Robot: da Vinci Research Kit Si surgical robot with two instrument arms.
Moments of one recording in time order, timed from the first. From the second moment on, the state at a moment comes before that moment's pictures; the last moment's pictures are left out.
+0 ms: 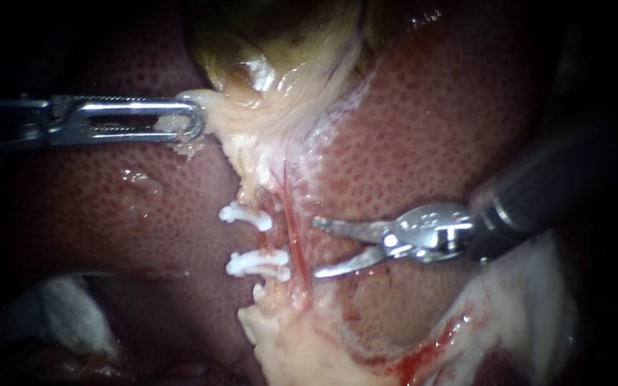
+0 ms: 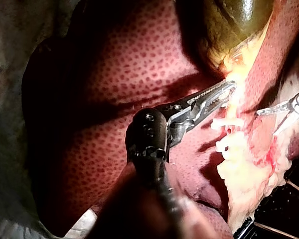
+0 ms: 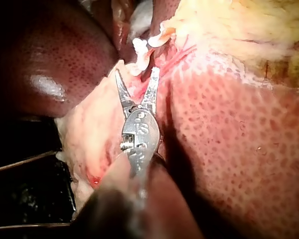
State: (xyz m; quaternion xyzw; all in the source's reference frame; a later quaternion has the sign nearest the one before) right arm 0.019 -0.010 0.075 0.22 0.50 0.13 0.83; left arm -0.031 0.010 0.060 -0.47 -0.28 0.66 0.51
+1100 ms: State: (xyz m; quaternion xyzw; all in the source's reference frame) right arm 0.028 -0.010 0.079 0.31 0.48 0.18 0.80; left arm -0.032 0.009 0.059 -0.47 -0.28 0.66 0.51
